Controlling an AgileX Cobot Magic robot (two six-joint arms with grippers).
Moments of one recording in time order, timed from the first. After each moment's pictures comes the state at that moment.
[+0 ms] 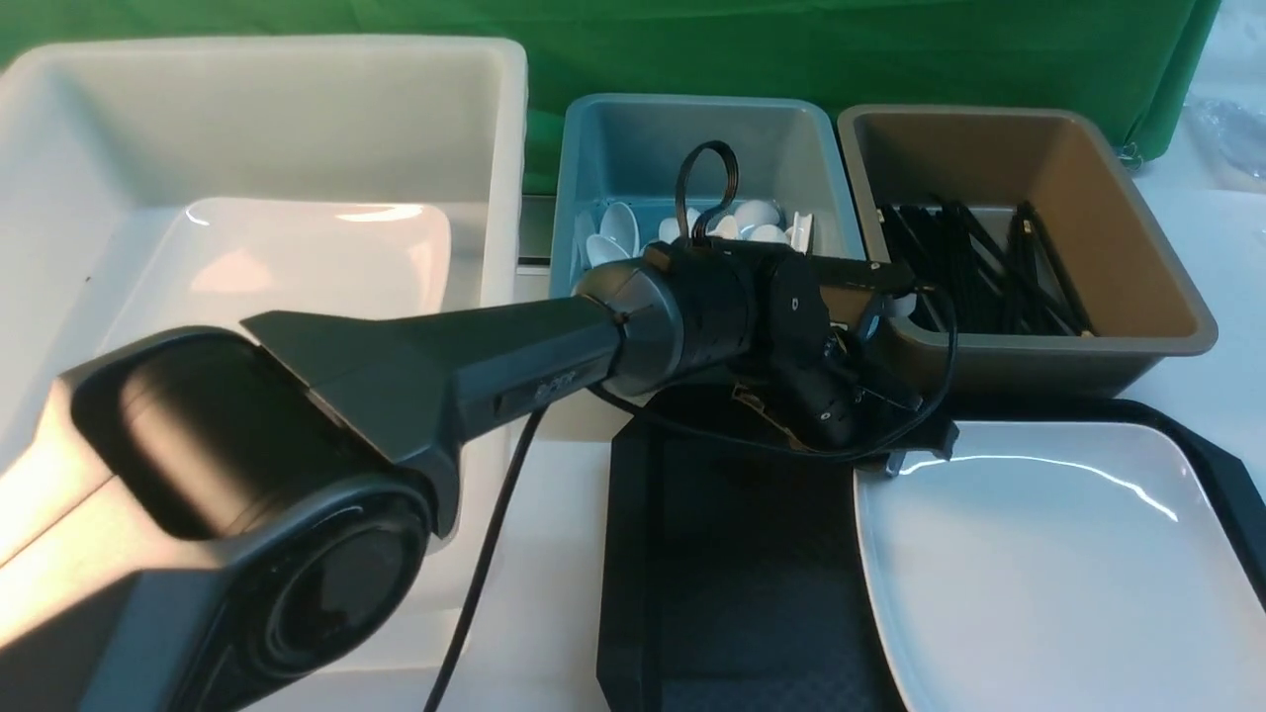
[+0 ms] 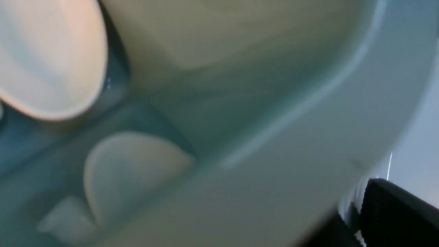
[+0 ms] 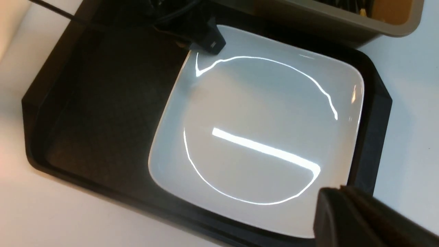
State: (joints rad) right arm 0.09 0.74 -1.03 0.12 1.10 -0.22; left arm -0.71 2.34 -1.87 -0.39 0.64 0.10
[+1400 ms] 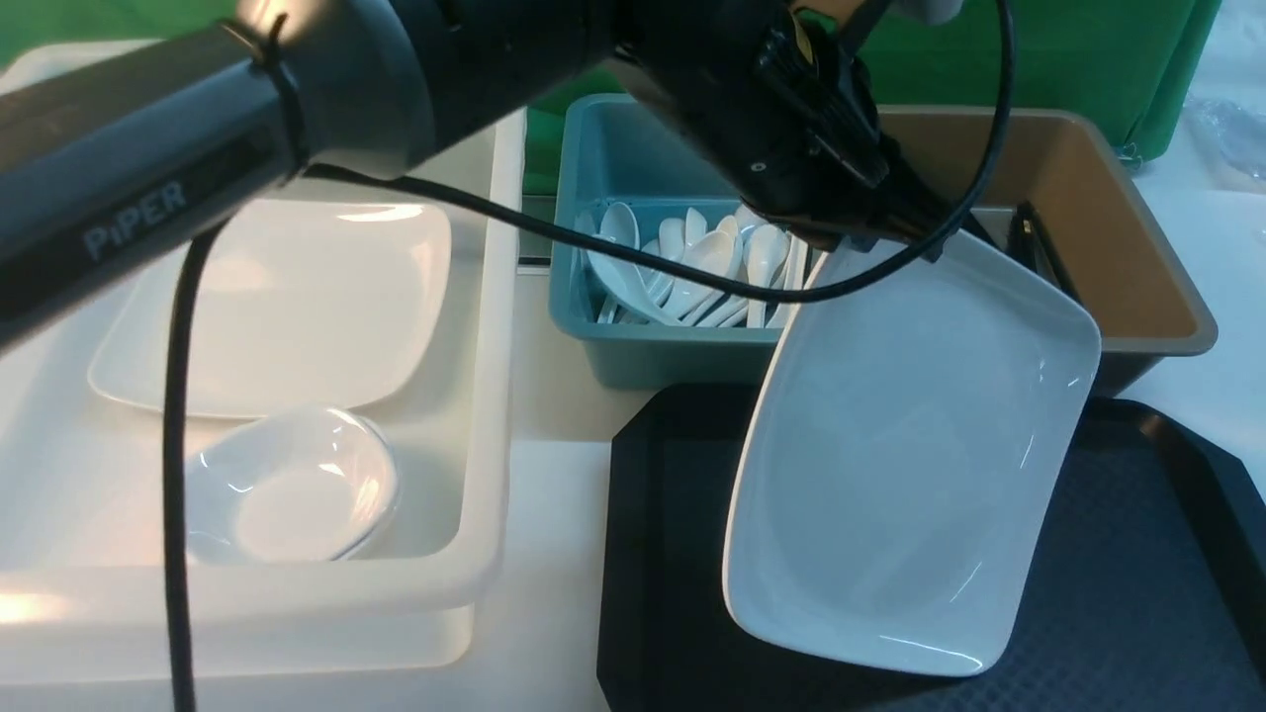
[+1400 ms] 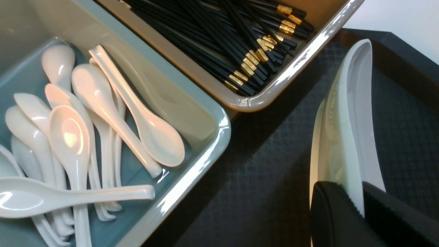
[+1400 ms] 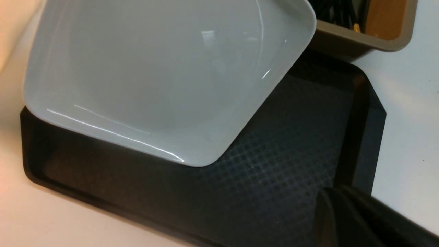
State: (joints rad) right arm 0.09 0.74 -1.03 0.12 1.07 -0.23; left arm -0.71 1.89 -1.87 -0.15 0.88 0.20
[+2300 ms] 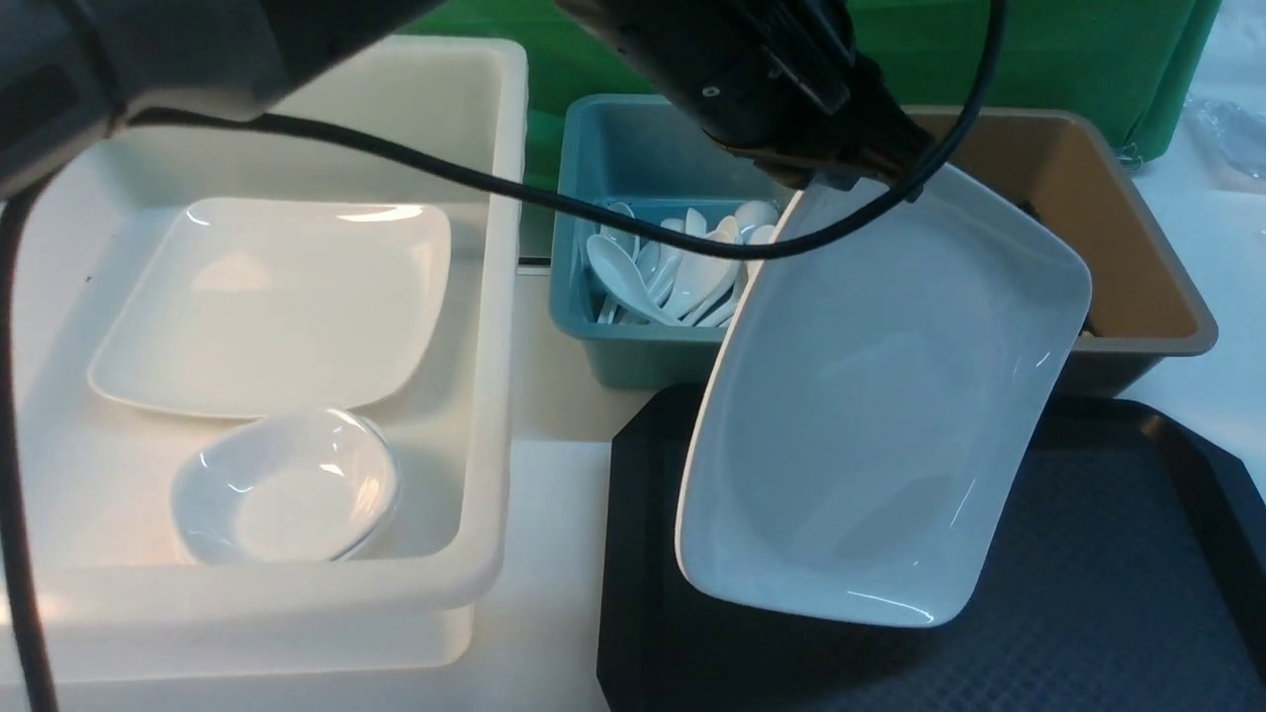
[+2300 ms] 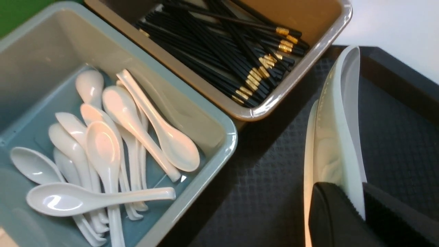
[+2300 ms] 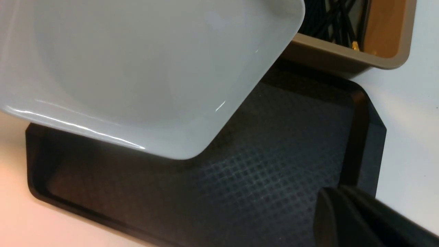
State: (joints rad) right arm 0.09 0.74 -1.03 0.14 1.03 -0.23; left arm -0.71 1.77 -1.87 -0.11 0.92 0.21
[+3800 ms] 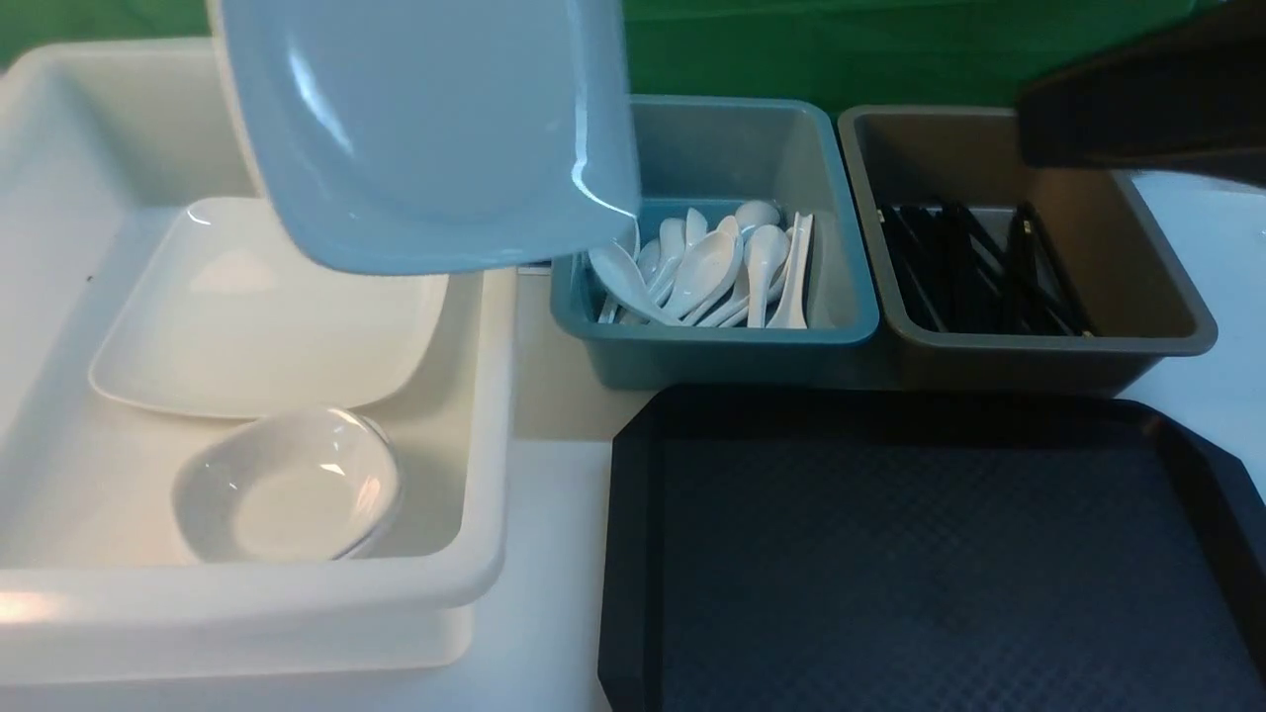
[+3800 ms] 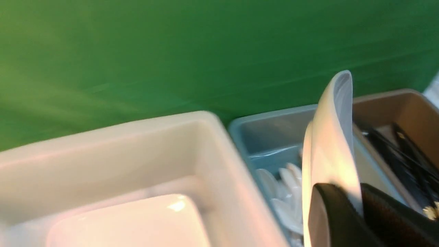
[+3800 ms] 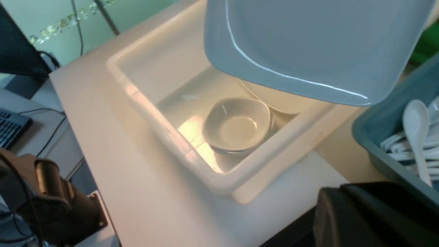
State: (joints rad) right arm 0.33 1.19 -1.45 0.75 1.00 -0.59; left arm 0.02 1.50 -1.87 -0.34 0.96 0.26
